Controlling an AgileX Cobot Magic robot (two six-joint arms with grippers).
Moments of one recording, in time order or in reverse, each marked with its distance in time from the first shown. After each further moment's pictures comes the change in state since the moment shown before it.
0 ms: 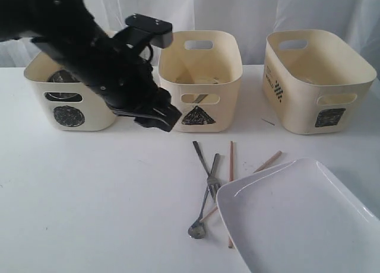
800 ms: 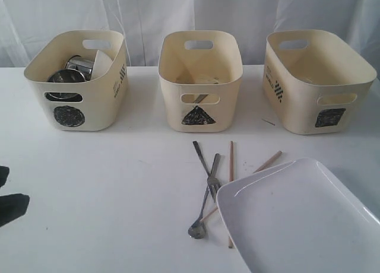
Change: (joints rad) left arm 0.004 -1.100 0.829 0.048 -0.204 0.027; right arm 0.000 0.000 0.000 0.000 0.000 0.000
